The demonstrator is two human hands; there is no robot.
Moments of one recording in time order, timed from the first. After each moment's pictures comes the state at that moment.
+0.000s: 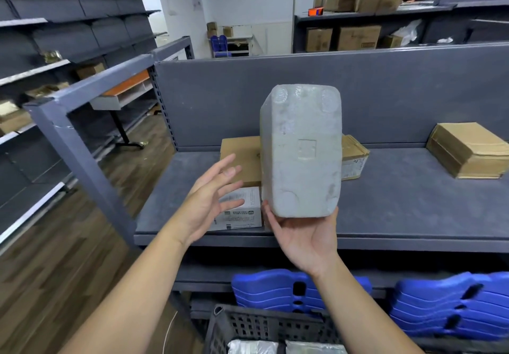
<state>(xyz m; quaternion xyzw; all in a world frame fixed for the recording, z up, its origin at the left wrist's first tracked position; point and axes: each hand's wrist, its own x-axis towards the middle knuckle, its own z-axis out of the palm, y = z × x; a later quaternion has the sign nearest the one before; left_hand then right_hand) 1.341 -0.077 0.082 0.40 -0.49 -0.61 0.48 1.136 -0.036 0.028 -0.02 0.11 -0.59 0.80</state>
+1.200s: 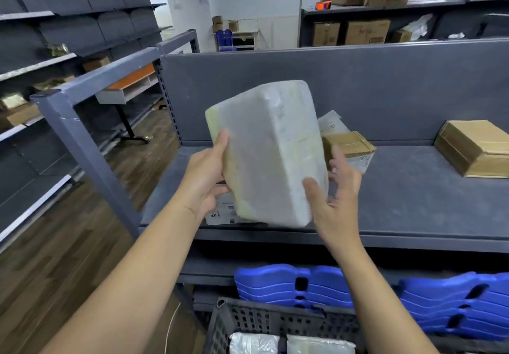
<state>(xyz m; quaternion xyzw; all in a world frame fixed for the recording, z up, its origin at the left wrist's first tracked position) 1.316 -0.069 0.141 0.53 -0.40 -0.54 0.51 1.112 -0.033 0.052 -0.54 0.49 -0.63 0.25</state>
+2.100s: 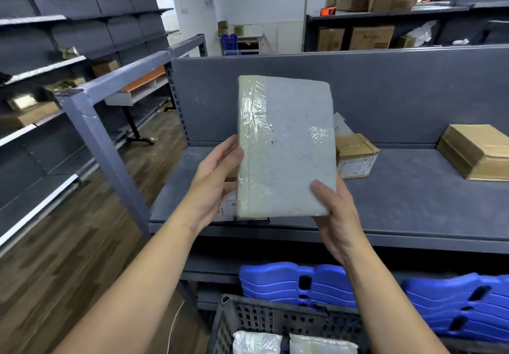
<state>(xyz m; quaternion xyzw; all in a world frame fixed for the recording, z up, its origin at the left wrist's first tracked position) 1.341 -0.057 0.109 0.39 -0.53 -0.54 0.53 1.121 -0.018 0.063 -0.42 0.33 -0.65 0.54</state>
